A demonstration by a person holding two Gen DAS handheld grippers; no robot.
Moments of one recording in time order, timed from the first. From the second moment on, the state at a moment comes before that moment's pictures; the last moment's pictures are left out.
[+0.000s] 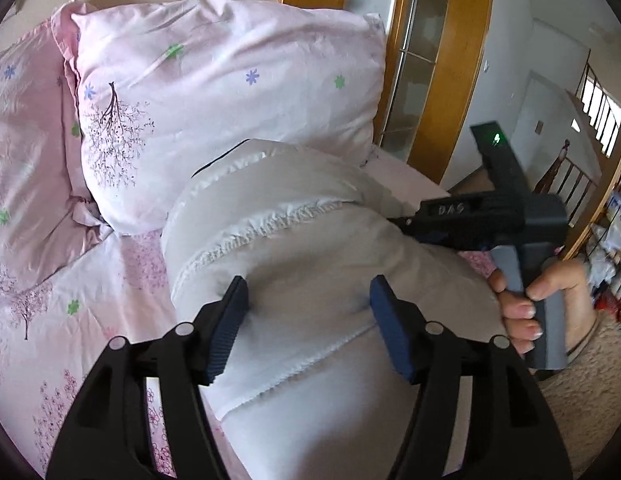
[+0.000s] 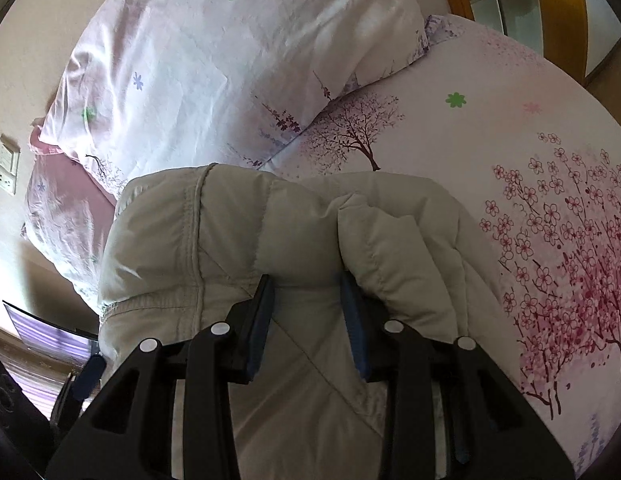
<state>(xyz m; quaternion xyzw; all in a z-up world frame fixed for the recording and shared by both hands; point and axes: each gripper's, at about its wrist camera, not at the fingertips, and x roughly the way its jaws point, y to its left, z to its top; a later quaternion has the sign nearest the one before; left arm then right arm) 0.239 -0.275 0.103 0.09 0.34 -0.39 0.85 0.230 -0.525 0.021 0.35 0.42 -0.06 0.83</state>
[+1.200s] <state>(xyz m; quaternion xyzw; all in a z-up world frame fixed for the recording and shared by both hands) 0.243 -0.241 0.101 0.02 0.35 -0.43 0.83 0.135 -0.510 0.008 0.36 0.41 -0.05 0.83</state>
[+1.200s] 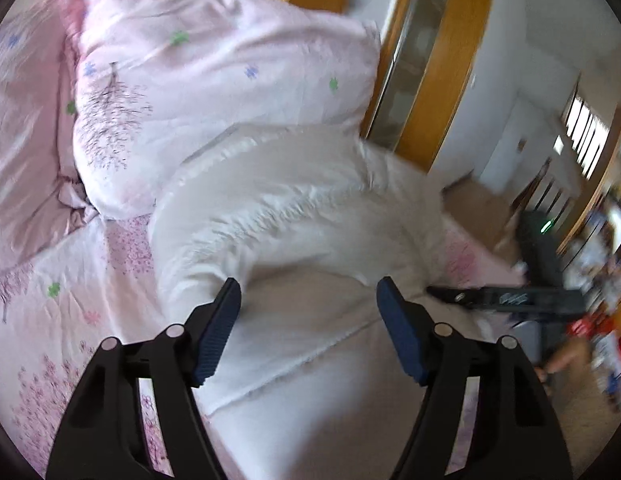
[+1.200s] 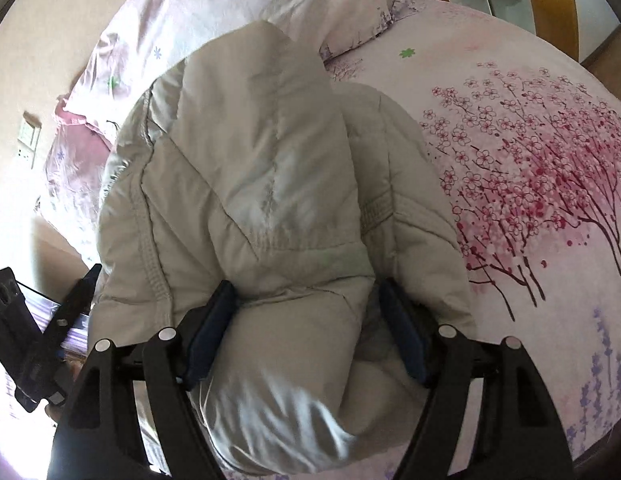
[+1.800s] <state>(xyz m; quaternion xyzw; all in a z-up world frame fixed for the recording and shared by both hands) 0.266 -0.264 0.088 0.03 0.38 -0.42 0.82 0.204 -0.502 0.038 0.33 0.40 -0.08 0.85</state>
